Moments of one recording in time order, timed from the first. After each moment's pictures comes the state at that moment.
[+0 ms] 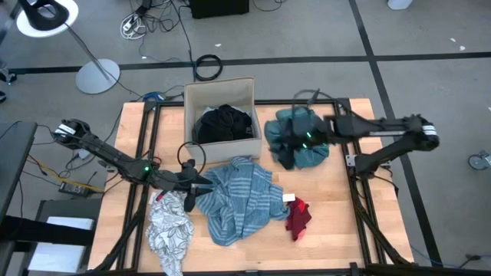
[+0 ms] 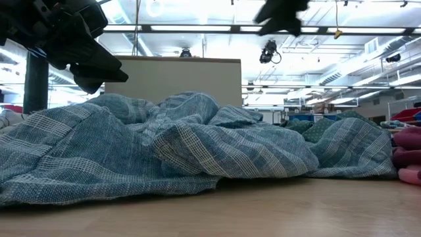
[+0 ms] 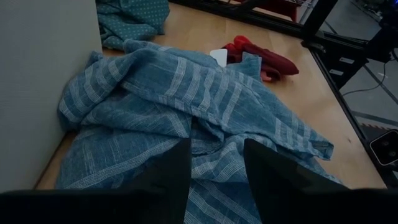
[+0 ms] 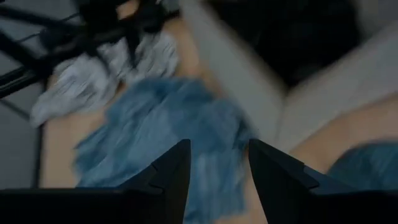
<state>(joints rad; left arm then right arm) -0.42 1.01 0.34 0.25 -0.38 -0.45 0.01 1.24 1.18 -0.60 0.12 0.40</state>
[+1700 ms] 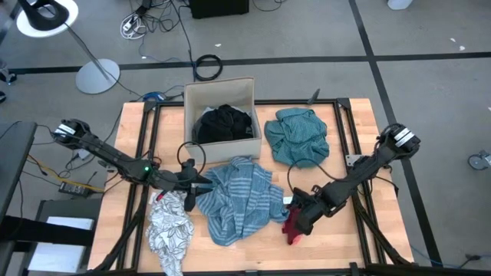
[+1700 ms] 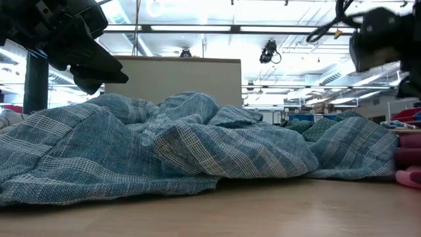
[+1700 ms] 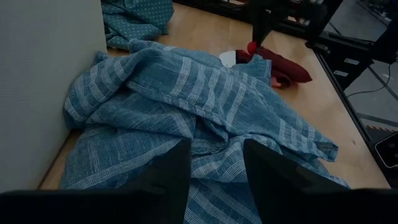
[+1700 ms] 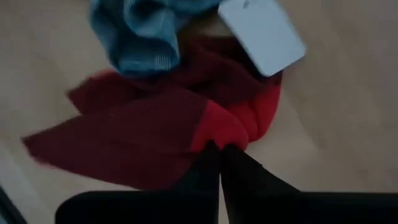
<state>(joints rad) -0.42 1.01 0.34 0.24 -0.39 -0.46 0.63 1.55 0.90 -0.68 0.10 1.18</state>
